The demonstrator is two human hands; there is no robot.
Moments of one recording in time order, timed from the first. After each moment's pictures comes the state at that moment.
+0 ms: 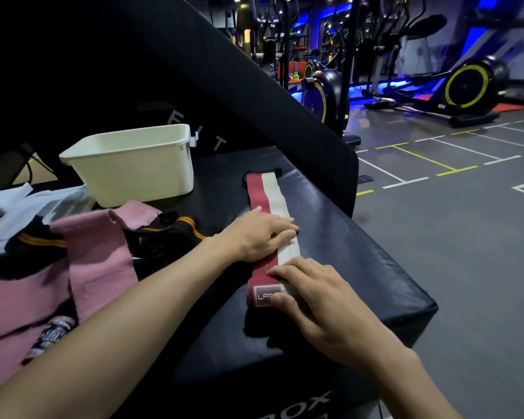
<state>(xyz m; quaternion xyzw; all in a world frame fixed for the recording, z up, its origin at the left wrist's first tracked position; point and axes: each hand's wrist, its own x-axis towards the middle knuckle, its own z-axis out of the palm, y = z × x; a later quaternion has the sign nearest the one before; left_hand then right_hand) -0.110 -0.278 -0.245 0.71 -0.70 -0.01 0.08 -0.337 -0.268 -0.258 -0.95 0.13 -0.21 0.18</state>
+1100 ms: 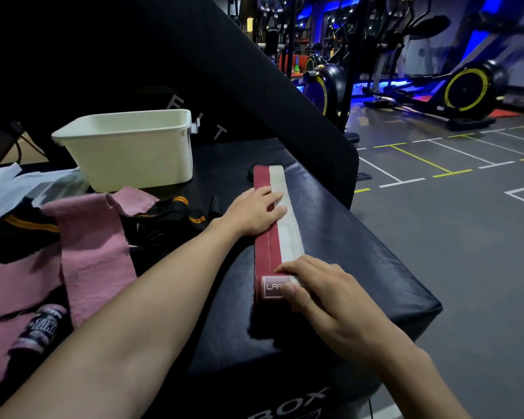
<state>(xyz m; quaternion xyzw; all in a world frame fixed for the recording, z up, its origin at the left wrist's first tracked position) -0.074 -0.313 -0.264 0.82 -0.56 -0.05 0.14 -0.341 -0.270 -0.255 -0.94 0.13 -0.21 0.23</state>
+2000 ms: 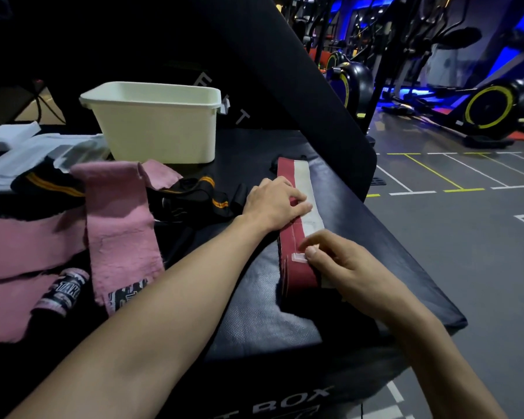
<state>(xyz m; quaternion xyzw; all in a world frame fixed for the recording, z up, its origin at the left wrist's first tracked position) -0.087 -0.291 -0.263 0.82 -0.52 0.01 0.25 -0.308 -0.297 -0.248 -0.92 0.20 -0.14 0.32</state>
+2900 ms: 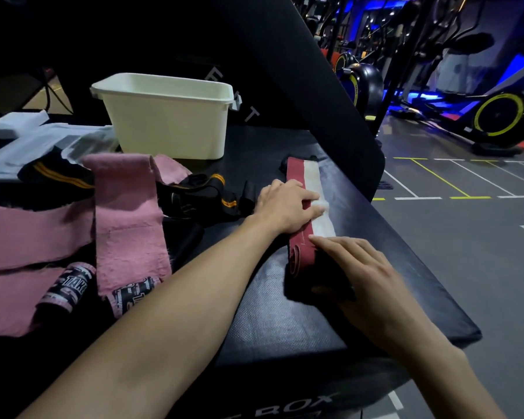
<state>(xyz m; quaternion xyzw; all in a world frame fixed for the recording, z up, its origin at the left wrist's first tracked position) -0.095 -0.284 -0.256 0.82 -0.52 -0.03 0.22 -0.320 -0.294 -0.266 -0.96 0.11 -0.24 0.04</state>
